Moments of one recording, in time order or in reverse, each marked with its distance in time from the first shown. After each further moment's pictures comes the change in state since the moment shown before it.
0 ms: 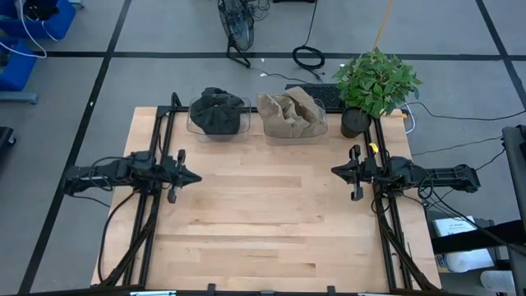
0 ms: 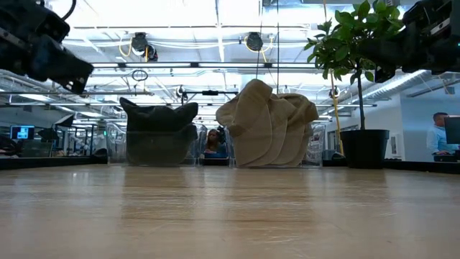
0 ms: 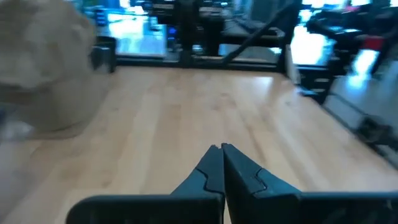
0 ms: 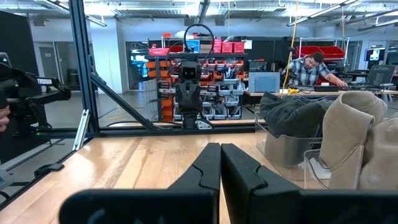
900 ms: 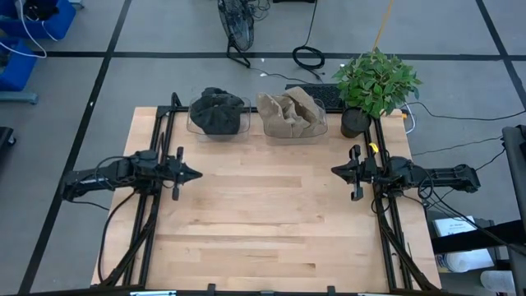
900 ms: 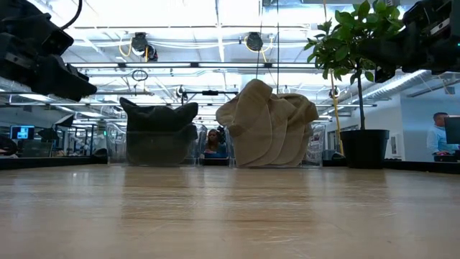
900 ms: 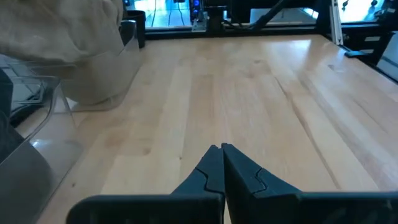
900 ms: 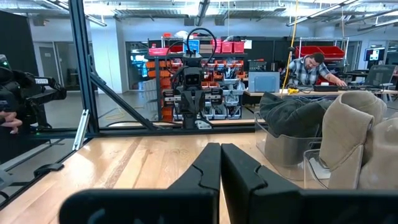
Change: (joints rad) left arm 0.086 0.009 -0.001 -0.111 -0.032 0.117; right arm 0.000 0.000 0.000 0.000 0.000 0.000
